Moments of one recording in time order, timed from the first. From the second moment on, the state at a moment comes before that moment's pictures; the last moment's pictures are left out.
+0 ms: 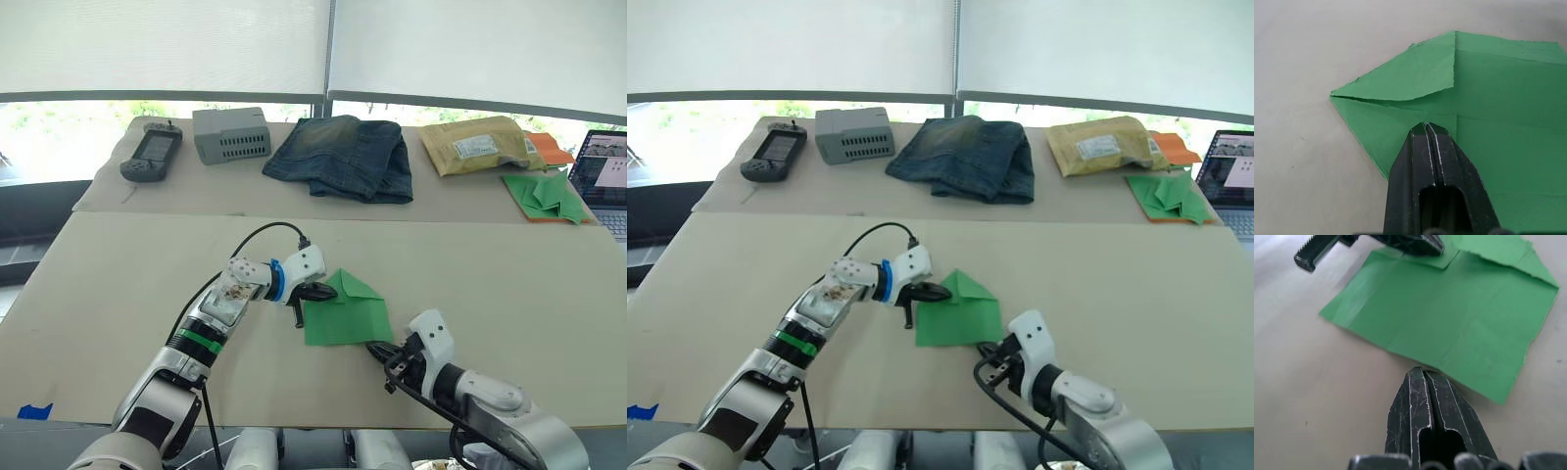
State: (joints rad) left arm -0.64 0.34 -0.37 0.34 -0.04 0.29 -1.07; right arm 0.24 -0.42 0.07 -0.67 0.39 0.77 0.43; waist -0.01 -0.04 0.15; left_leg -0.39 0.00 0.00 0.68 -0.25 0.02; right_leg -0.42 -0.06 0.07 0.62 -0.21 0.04
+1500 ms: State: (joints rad) left arm -0.66 0.30 -0.42 0.35 0.03 0.24 -1.07; right arm 0.05 -0.39 0.13 -0.37 0.28 0.39 0.58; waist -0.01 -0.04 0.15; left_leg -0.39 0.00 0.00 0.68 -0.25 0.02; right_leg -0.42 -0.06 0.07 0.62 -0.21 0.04
